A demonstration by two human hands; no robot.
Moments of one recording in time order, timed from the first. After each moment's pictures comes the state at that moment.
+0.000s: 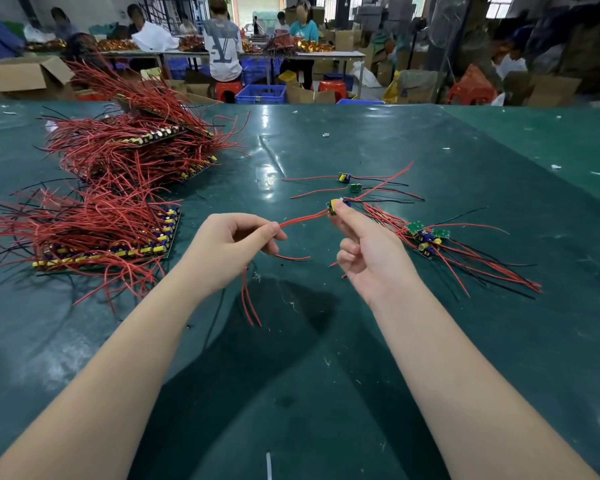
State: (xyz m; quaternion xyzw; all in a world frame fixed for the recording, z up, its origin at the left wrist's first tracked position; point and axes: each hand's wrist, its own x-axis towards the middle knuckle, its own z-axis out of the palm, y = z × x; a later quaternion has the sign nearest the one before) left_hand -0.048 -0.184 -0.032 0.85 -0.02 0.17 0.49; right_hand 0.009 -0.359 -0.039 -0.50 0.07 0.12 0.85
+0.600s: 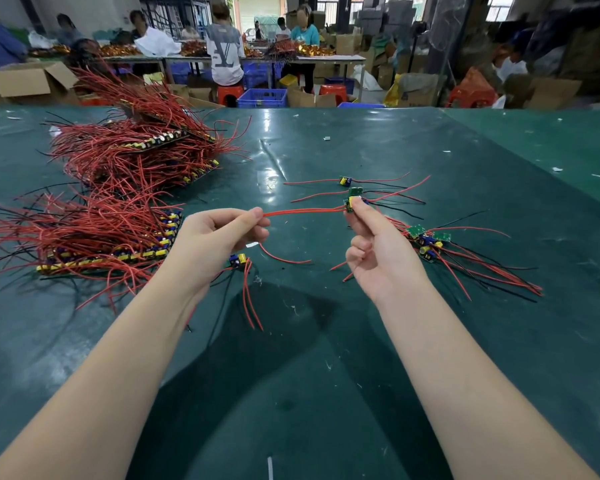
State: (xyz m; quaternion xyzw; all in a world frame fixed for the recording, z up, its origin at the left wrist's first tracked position) left_hand -0.048 -0.180 -0.026 0.72 0.05 0.18 0.67; right_hand 0.012 -0.366 -0.031 -0.45 0.10 0.12 0.88
